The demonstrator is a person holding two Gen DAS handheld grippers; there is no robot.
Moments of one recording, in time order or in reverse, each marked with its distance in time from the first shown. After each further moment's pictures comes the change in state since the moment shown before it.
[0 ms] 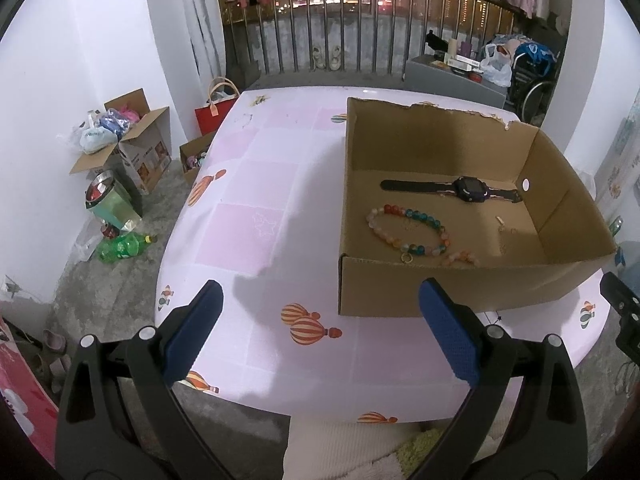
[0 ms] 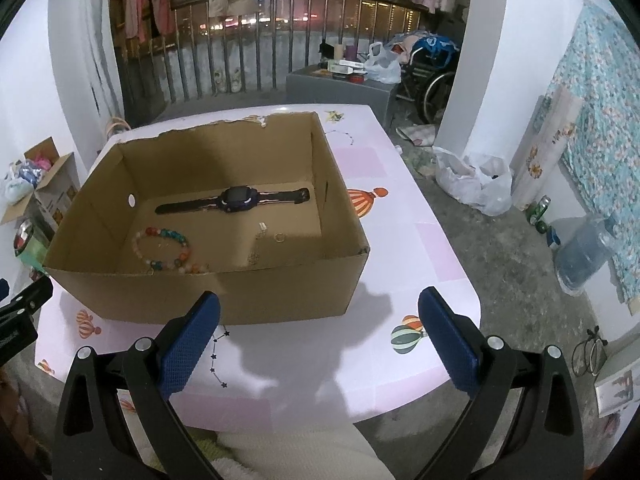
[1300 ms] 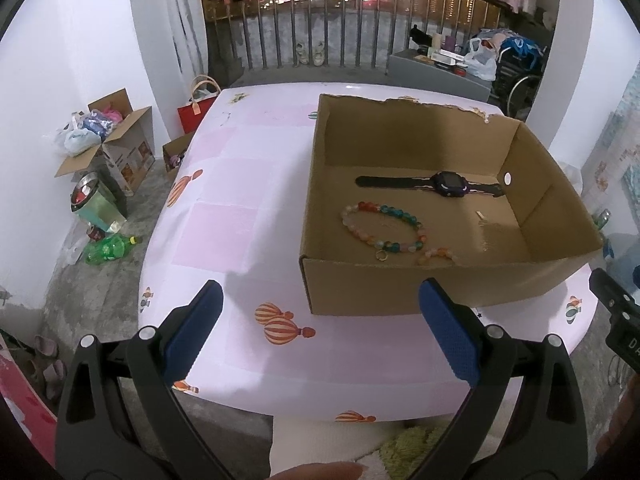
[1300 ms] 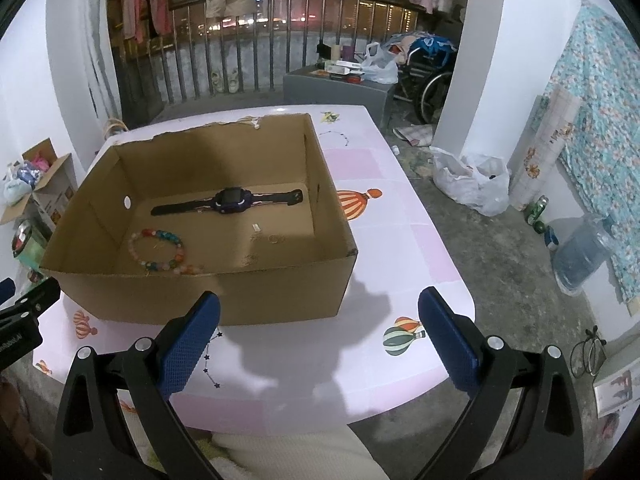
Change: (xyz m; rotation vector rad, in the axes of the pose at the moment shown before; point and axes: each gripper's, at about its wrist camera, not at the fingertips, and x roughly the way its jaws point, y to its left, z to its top) left arm 0.003 -0.015 0.003 0.027 0.013 -0.055; right arm -0.004 -0.010 0.005 0.008 -0.004 -0.006
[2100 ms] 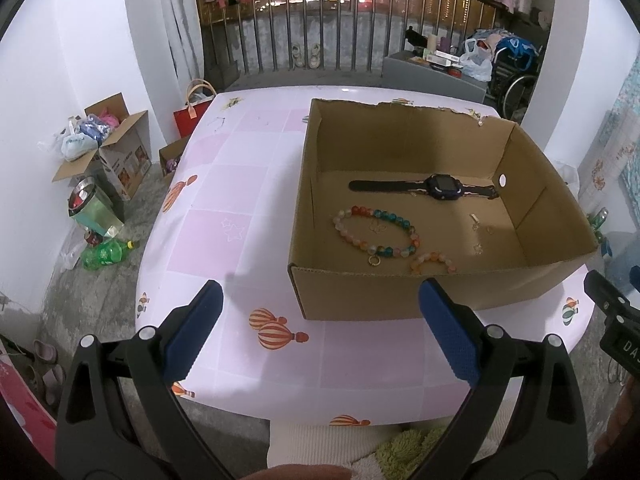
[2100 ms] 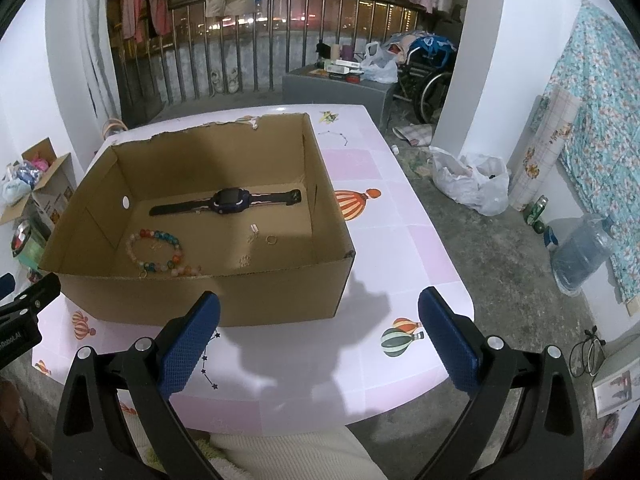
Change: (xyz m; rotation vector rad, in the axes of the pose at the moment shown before) left arm -0.002 -0.005 0.003 0.008 -0.005 -0.011; right arm 0.000 -0.001 -0.002 0.001 0.002 -0.002
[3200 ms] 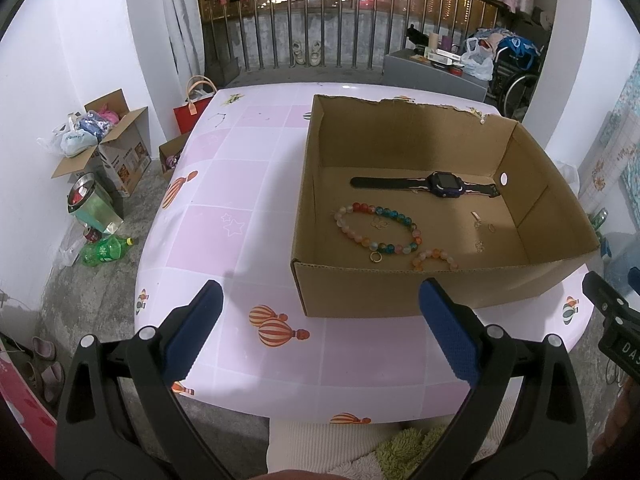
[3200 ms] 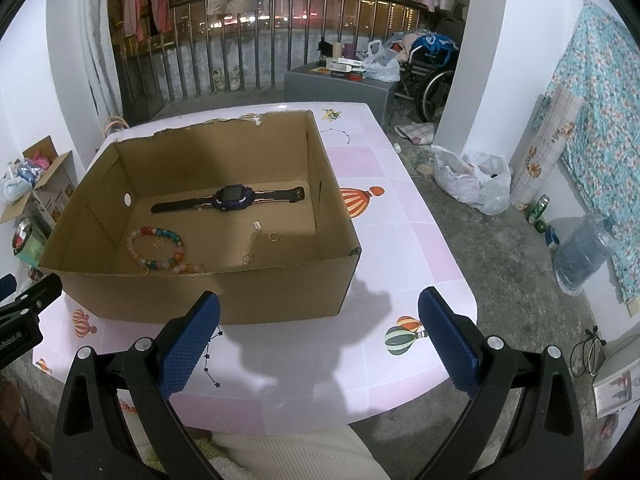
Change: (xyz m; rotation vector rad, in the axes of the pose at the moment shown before) left arm 0.002 0.002 0.000 -0.005 0.007 -0.001; right arm 0.000 0.001 0.002 -0.001 0.000 0.000
